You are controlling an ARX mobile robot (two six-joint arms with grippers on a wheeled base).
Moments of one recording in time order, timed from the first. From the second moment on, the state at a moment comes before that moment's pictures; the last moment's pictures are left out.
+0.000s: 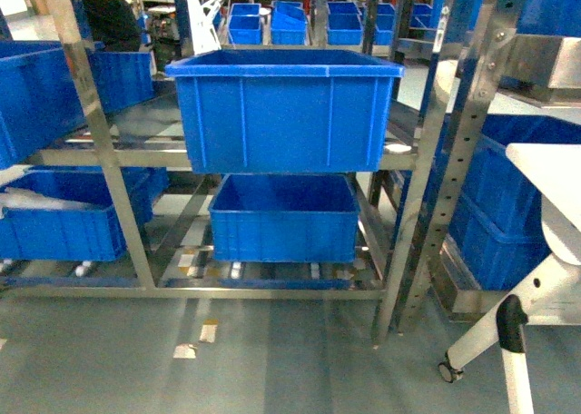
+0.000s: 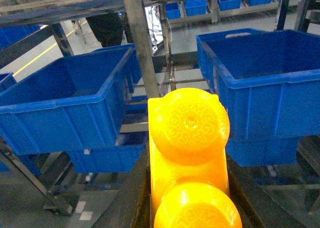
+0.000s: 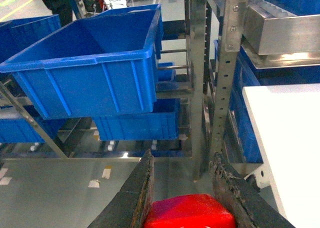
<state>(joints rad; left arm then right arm) 0.02 1.05 0.64 0.32 -0.10 0.16 0.01 1.20 0.72 0.22 -0.11 0.11</state>
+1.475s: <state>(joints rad) 0.02 1.05 0.64 0.32 -0.10 0.16 0.01 1.20 0.72 0.22 -0.11 0.11</state>
